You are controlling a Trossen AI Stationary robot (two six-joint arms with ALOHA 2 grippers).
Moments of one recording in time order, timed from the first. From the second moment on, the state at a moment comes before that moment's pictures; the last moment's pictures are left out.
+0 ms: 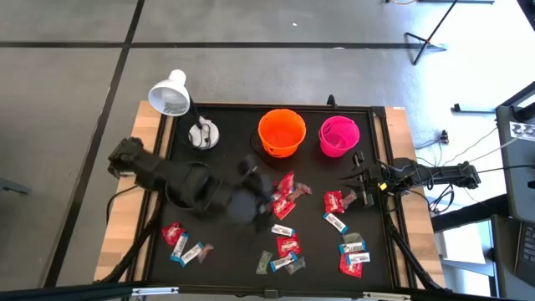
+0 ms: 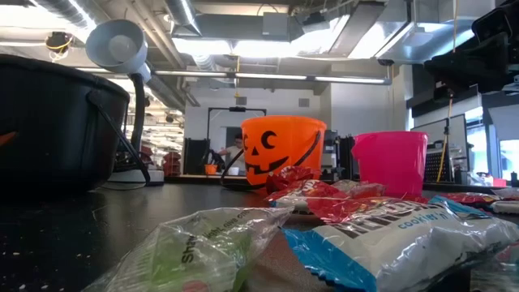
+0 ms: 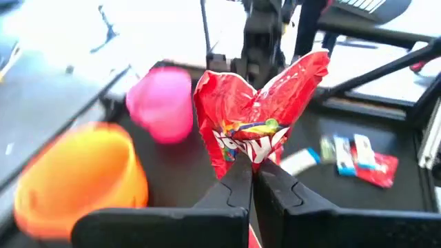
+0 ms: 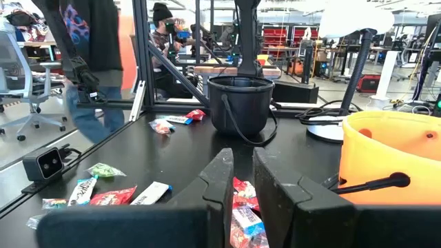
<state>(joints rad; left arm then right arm) -0.36 1.75 1.86 -0.70 -0.67 -0.35 0.12 0.00 0.01 0.02 -0.04 -0.02</state>
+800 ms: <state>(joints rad) 0.28 1.76 1.61 -0.45 -0.22 -0.18 0.12 0.00 0.01 0.02 -0.04 -0.02</state>
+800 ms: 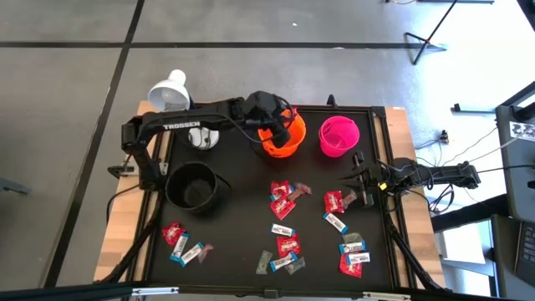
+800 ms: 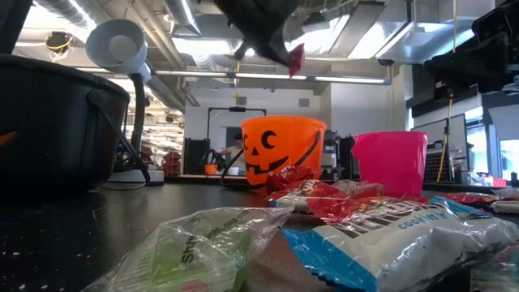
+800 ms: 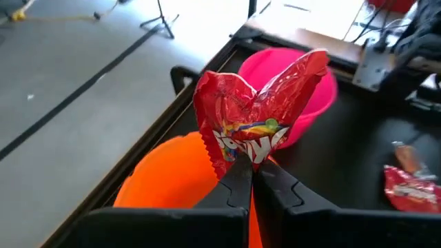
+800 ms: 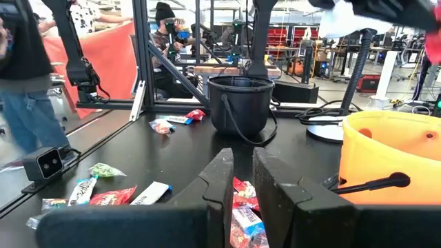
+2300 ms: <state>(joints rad) -0.33 1.75 1.70 -0.40 -0.45 -0.15 0.12 0.00 0.01 0.02 -0.04 -0.02</state>
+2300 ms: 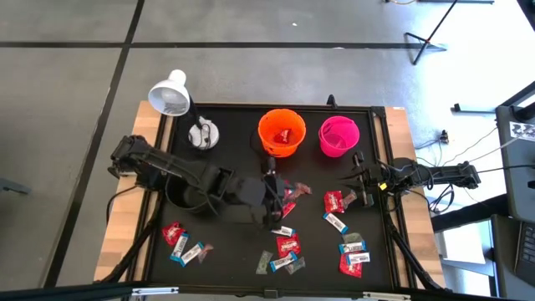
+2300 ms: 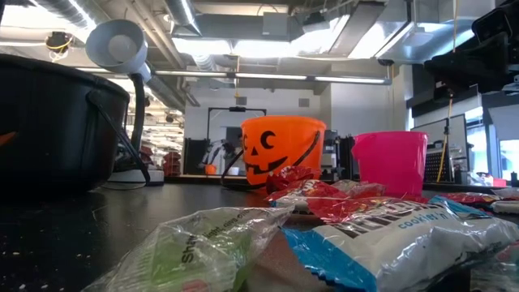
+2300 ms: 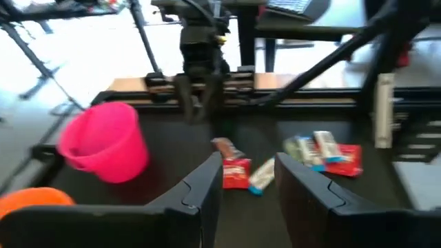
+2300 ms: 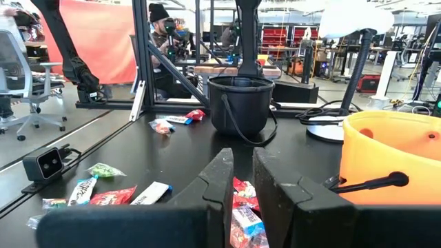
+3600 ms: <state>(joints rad) -0.17 1.73 1.49 0.30 -0.29 0.19 0.12 0.08 0.10 0.06 -0.02 0.28</state>
